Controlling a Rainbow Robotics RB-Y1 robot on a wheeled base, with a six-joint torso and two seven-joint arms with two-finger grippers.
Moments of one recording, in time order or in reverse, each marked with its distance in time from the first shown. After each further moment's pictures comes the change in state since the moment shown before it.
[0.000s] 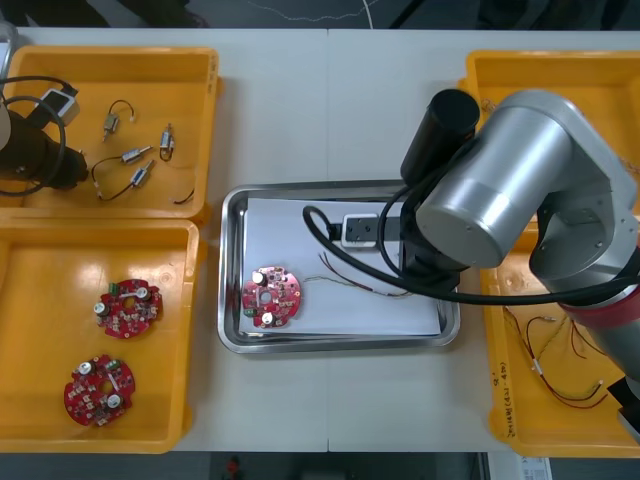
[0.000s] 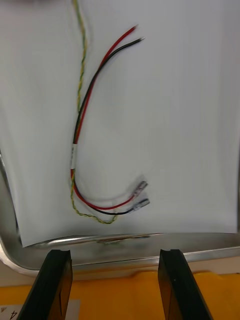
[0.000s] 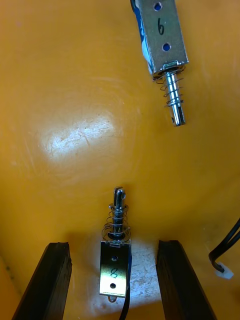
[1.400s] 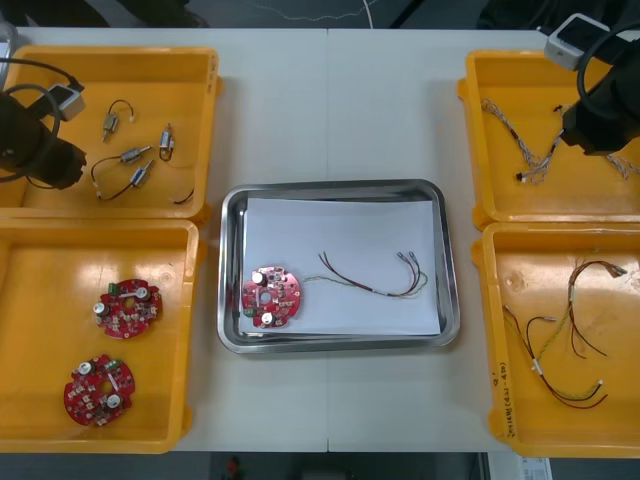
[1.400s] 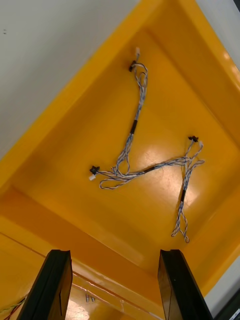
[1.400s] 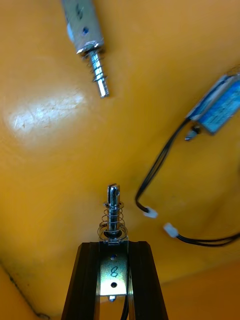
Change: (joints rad) right arm -0.080 -0.033 -0.671 0.195 0.202 0.003 0.027; left arm -0.015 0.002 0.102 -0.111 0.020 0.306 -0.003
